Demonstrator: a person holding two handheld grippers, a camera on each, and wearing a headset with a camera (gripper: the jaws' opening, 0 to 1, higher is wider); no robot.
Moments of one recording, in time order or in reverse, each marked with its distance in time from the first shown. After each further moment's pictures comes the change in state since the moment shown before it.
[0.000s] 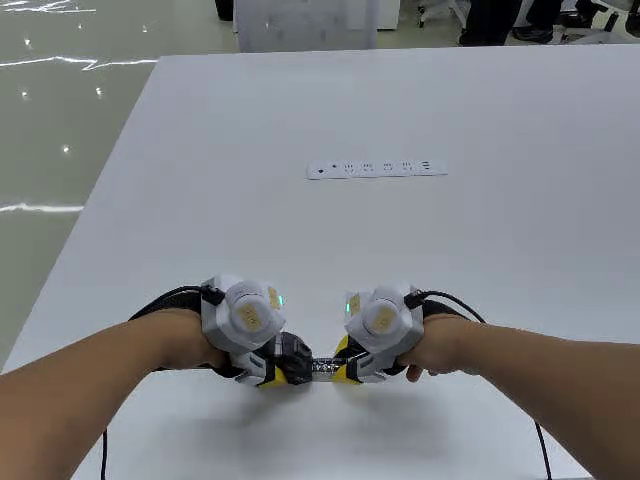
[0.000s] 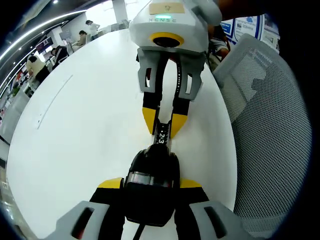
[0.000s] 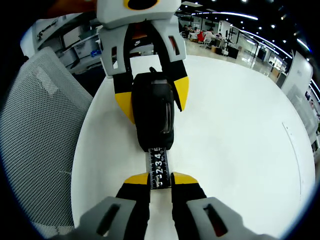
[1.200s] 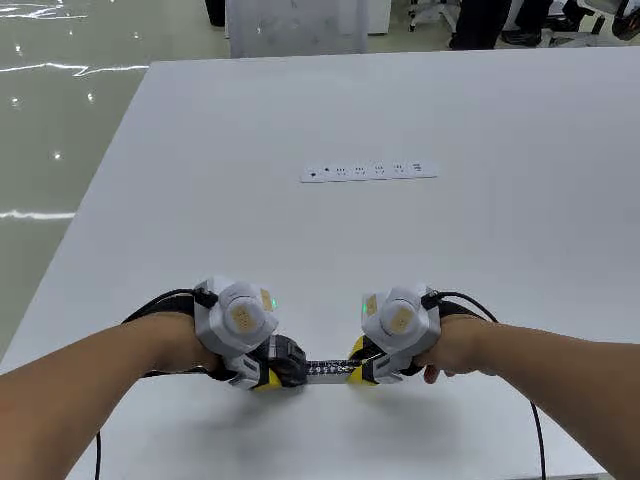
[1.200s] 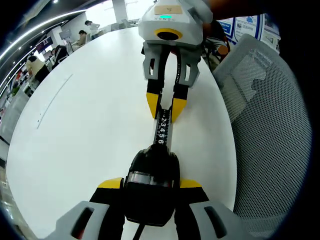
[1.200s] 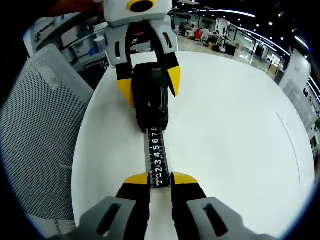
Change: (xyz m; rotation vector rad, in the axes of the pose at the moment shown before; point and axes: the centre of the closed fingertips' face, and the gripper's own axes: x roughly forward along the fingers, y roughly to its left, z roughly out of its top) left arm 0.001 0.000 0.000 -0.002 0.003 -0.004; right arm -0.020 -0.003 -0.026 0.018 0.019 -0.015
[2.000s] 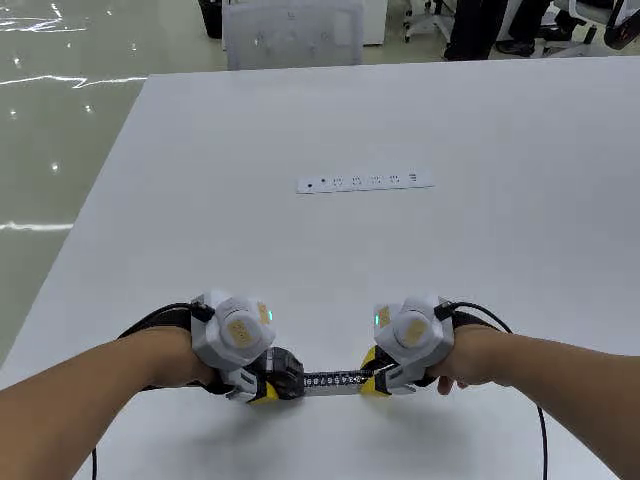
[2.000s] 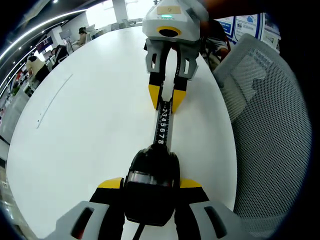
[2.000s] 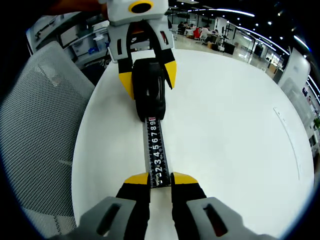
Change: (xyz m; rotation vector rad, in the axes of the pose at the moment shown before) left arm -0.001 -0.001 0.000 0.001 0.003 0.002; right arm -0.010 -0.003 -0.016 0.007 0.012 -0.010
